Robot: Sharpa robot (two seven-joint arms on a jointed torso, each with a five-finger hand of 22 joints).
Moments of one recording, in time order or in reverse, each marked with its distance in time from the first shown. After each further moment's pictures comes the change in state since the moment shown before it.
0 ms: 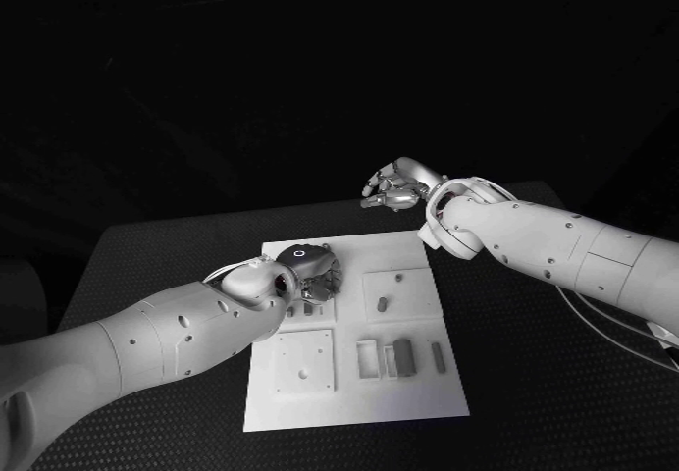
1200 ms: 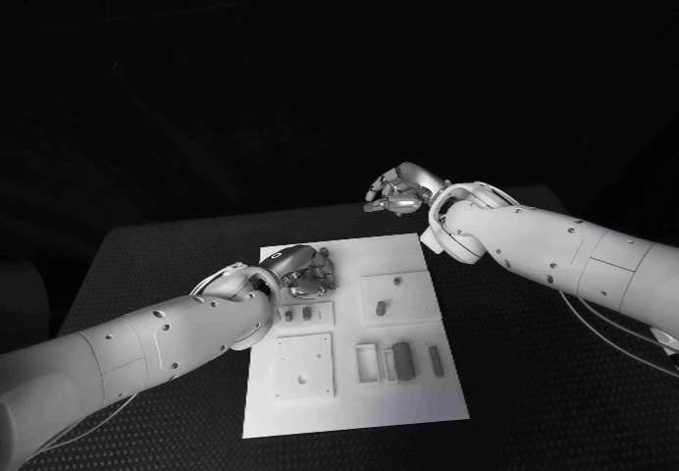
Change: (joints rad) left arm -0.015 -0.056 0.007 0.001 0.401 -0.087 0.111; left_hand -0.008 0.002 0.000 0.000 0.006 -0.006 0.015 -0.003 -0.006 0.004 -0.001 -0.009 -0.041 0.004 -0.003 0.000 -0.009 -0.016 0.005 -0.012 0.008 0.005; right arm -0.002 0.000 0.000 -0.008 0.001 0.005 0.000; right_hand 0.000 0.000 0.000 0.000 0.000 0.002 -0.002 0.000 0.000 0.000 0.000 0.004 -0.001 0.000 0.000 0.000 0.000 0.000 0.000 0.000 0.000 0.000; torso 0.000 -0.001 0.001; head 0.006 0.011
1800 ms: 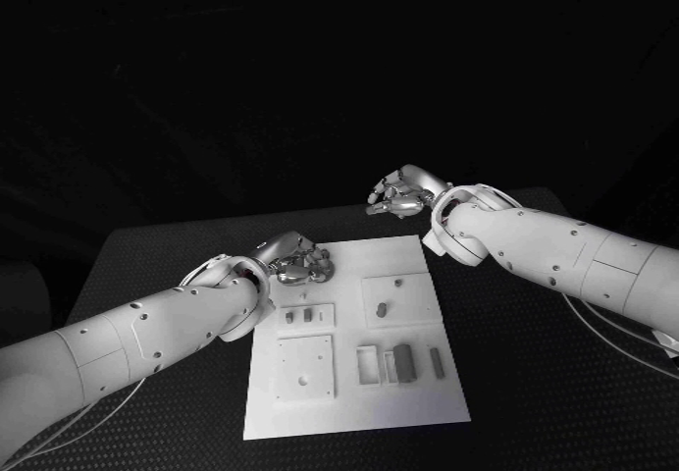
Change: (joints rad) left arm 0.002 -0.055 0.069 0.036 0.099 0.007 0.020; left_hand -0.008 0.000 -0.003 -0.003 0.000 -0.001 -0.001 -0.004 0.000 0.000 0.000 -0.004 -0.005 0.000 0.000 0.000 -0.001 0.001 0.000 0.000 0.000 -0.003; right arm -0.001 -0.004 0.000 0.000 0.000 0.008 -0.001; right_hand 0.000 0.000 0.000 0.000 0.000 0.000 0.004 0.000 0.000 0.000 0.000 0.000 0.000 0.000 0.000 0.000 0.000 0.000 0.000 0.000 0.000 0.000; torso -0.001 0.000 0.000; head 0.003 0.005
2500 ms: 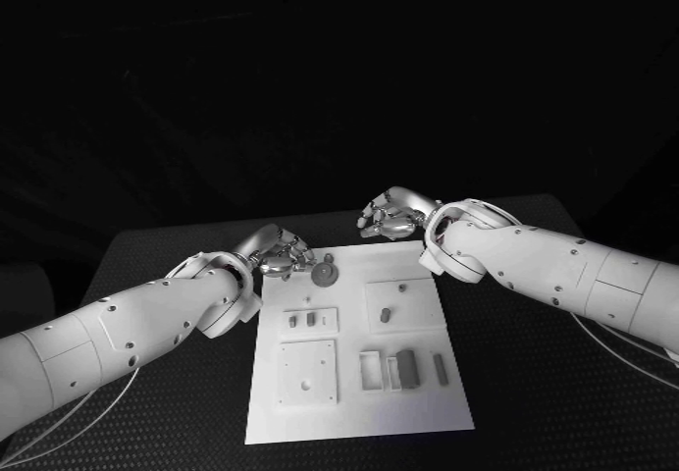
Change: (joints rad) left arm 0.017 -0.086 0.031 0.049 0.172 0.020 0.003; left_hand 0.000 0.000 0.000 0.000 0.000 -0.004 0.000 0.000 0.000 0.000 0.000 0.000 -0.004 0.000 0.000 0.000 -0.001 0.000 0.000 0.000 0.000 0.000; right arm -0.021 -0.007 -0.002 0.075 -0.067 0.082 -0.003; right_hand 0.054 0.080 0.032 -0.032 0.004 -0.023 0.012 -0.025 -0.018 -0.009 0.009 0.004 -0.005 -0.008 0.000 0.000 -0.002 -0.001 -0.007 0.007 -0.004 0.000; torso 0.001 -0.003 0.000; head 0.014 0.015
